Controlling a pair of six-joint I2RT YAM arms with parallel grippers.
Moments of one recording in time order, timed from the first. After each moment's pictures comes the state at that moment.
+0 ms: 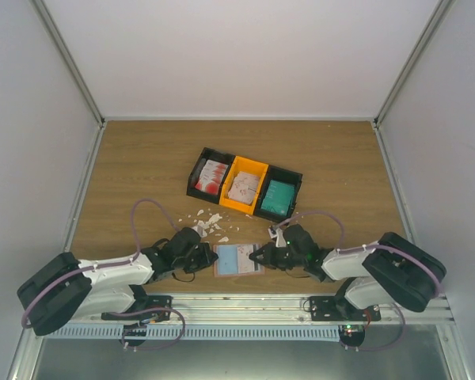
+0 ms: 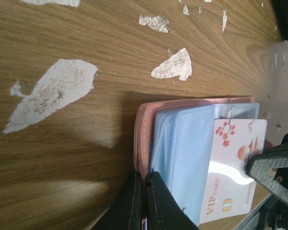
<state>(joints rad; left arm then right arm) -0.84 1.13 0.23 0.07 0.14 -1.15 0.81 1.36 0.18 0.55 -0.43 1.09</state>
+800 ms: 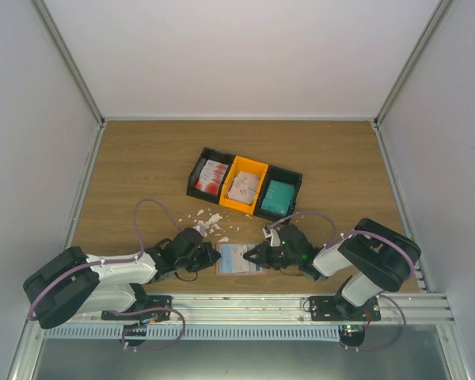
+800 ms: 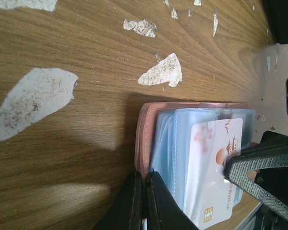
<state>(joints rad) -0.86 1.20 0.23 0.18 0.14 -1.16 0.83 1.58 0.20 0.79 -0.47 1.14</state>
